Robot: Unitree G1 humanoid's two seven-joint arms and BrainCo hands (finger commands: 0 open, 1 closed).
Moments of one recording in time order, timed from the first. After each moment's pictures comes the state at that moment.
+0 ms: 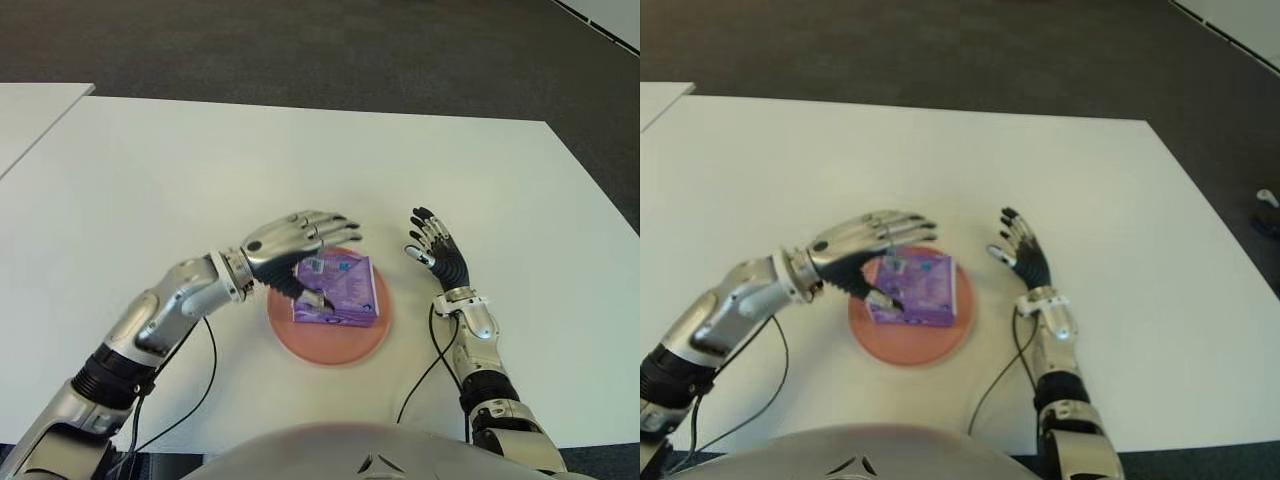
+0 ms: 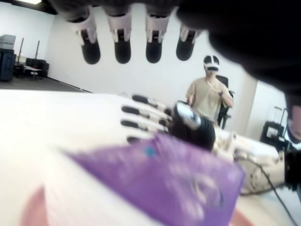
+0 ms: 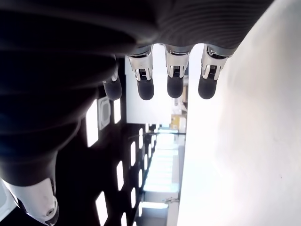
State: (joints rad) left arm -0.17 0.59 -0.25 -0.24 0.50 -0.47 -0.31; right arm -0.14 -0.17 -0.12 0.68 0.17 -0.59 0.36
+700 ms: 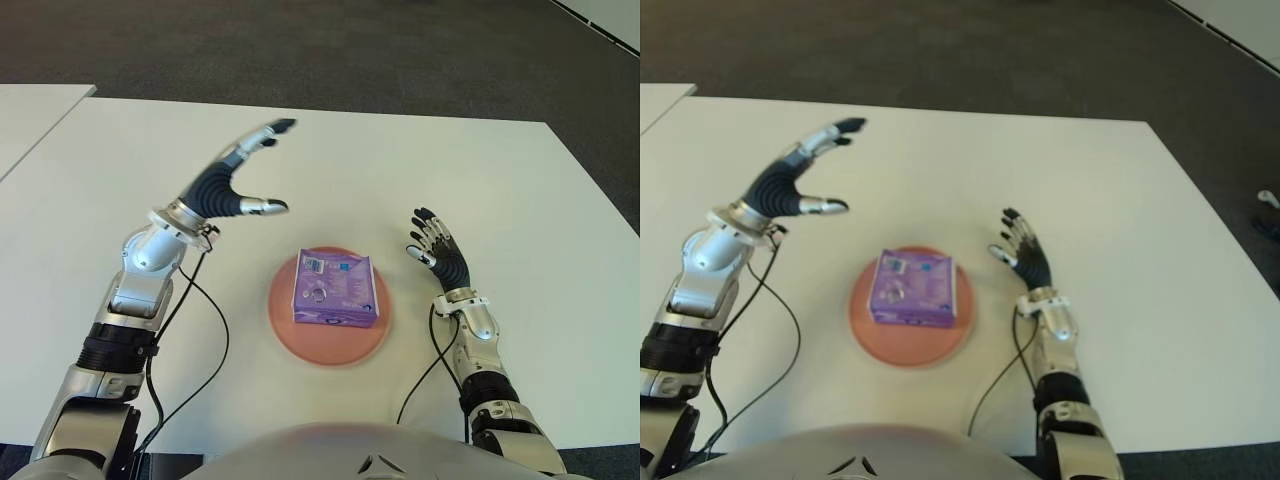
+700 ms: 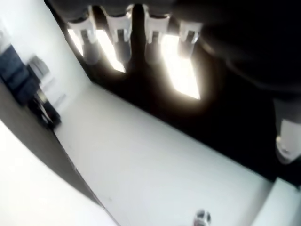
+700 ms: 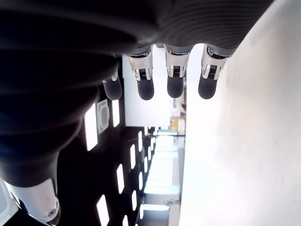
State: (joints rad) left arm -0.23 0.42 0.03 0.03 -0.01 -0.43 -0.23; right arm -0.14 -0.17 -0.12 0.68 0.19 -0.59 0.38
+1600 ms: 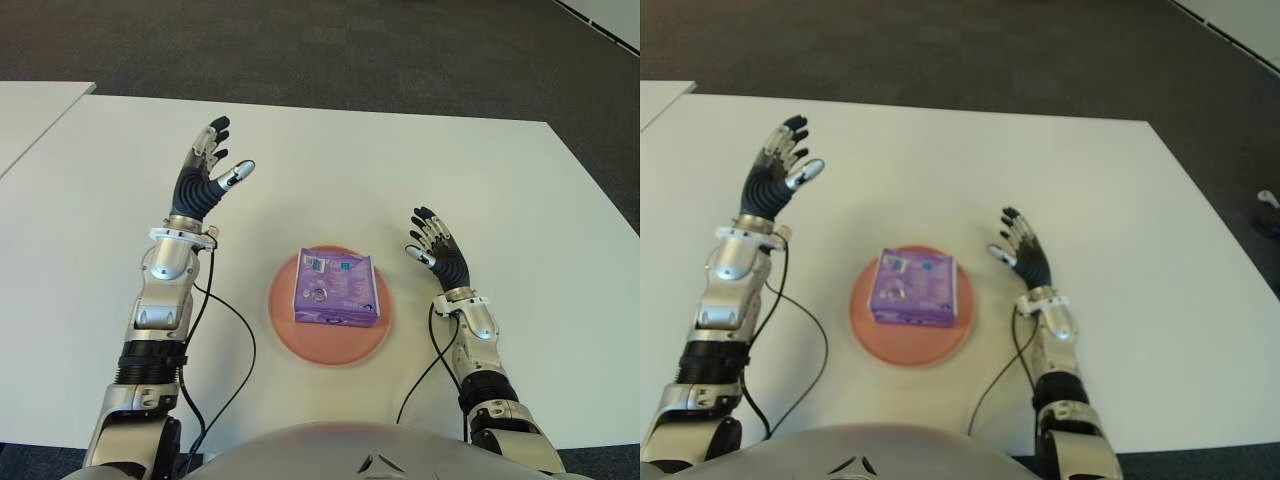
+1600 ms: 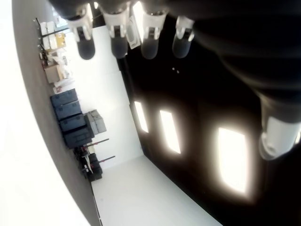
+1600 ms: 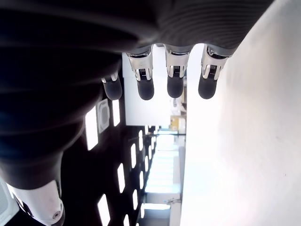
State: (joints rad) left arm -0.15 0.22 0.08 0.08 0.03 -0.25 -0.05; right arm -0.14 -0.16 -0.13 0.67 0.19 -0.59 0.38
